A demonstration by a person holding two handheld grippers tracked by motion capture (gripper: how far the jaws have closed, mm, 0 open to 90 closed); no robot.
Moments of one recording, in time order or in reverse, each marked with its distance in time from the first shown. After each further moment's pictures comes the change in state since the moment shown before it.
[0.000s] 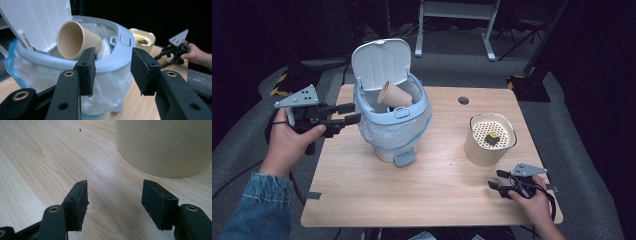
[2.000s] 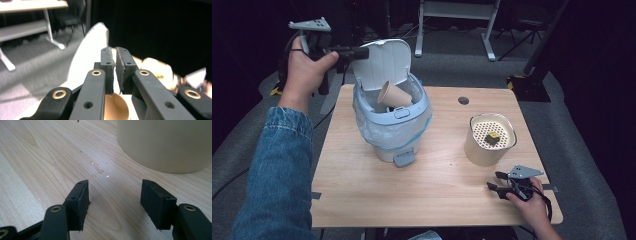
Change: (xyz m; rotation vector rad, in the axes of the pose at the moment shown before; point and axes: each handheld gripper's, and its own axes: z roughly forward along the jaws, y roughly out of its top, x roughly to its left) left arm 0.077 0.095 0.055 0.023 -0.018 -0.021; right arm 0.003 -0.004 0.005 0.023 -0.023 -0.031
